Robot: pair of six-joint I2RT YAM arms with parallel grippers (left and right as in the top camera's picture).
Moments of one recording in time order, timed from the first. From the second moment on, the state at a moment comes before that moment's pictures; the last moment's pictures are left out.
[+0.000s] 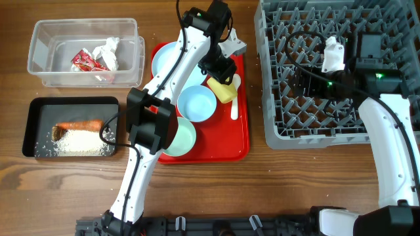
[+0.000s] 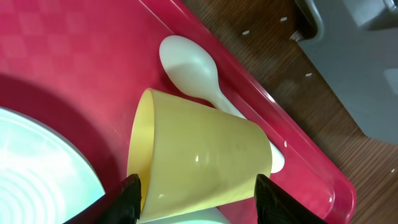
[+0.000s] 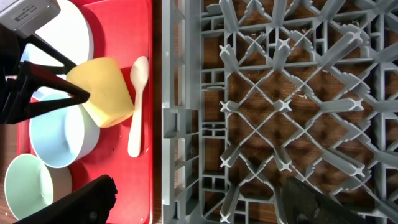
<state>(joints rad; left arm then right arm) -0.47 2.50 2.43 -1.41 0.29 0.32 -0.04 1.46 1.31 -0.96 -0.30 0.06</state>
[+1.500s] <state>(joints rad) -0.53 2.47 2.37 -1.41 0.30 0.12 -0.04 1.46 1.31 -0.95 -0.30 0.06</state>
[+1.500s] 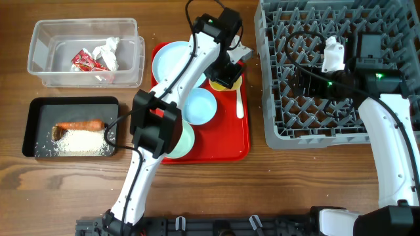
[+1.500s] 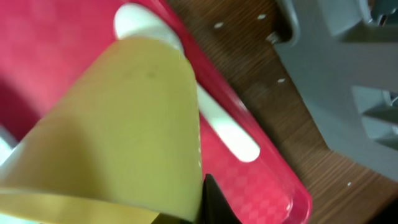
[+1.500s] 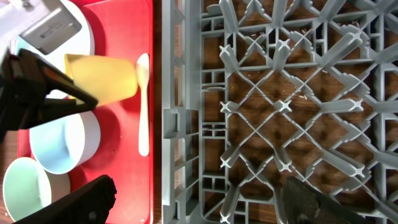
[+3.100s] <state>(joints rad) -0.29 2.14 2.37 -1.68 1.39 0.29 0.08 1.53 1.31 -0.30 -1.20 -0.05</state>
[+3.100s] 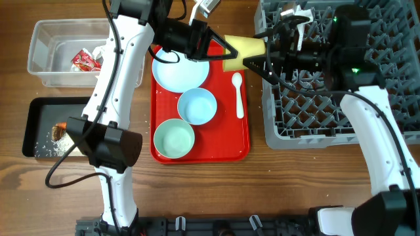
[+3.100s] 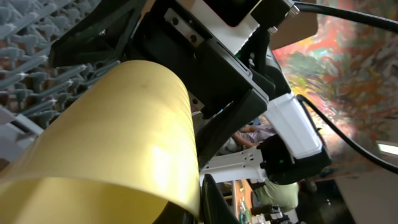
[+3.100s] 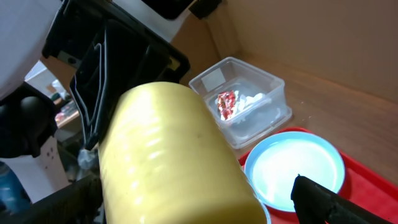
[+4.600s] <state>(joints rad) -0.24 2.11 2.37 -1.69 1.33 0.29 0.14 1.55 1.31 -0.28 -1.34 -0.04</state>
